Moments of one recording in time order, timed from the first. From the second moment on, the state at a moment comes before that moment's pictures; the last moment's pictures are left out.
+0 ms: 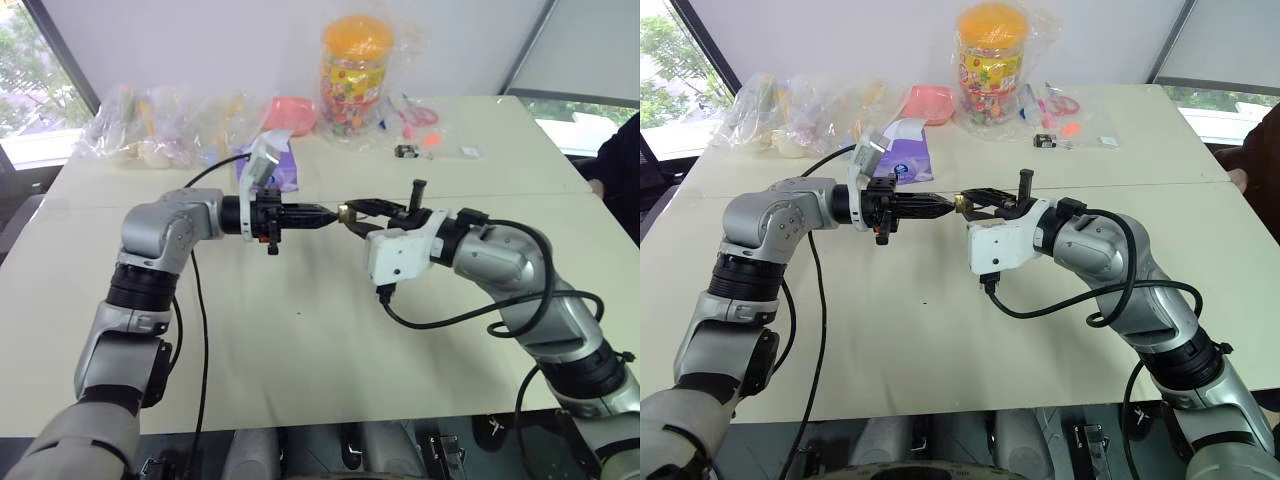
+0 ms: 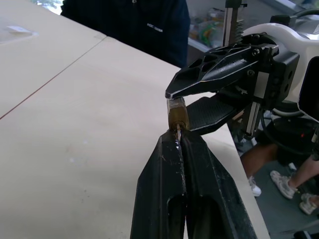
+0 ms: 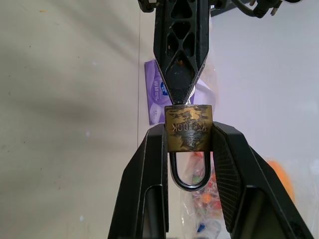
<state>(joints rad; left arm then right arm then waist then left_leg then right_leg) -0.84 0.48 -0.08 0.16 -0.60 0.84 -1.20 -0.52 -0.71 0.26 -0.49 -0.35 0.12 0.79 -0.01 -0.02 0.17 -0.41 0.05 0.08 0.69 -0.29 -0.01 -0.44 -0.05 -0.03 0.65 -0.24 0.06</state>
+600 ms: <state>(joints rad) -0.79 0.48 -0.15 0.13 -0.42 0.45 -1.24 -0.52 -0.71 0.25 -0.50 -0.33 0.16 0.85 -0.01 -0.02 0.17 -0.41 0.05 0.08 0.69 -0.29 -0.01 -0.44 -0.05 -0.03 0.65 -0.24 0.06</state>
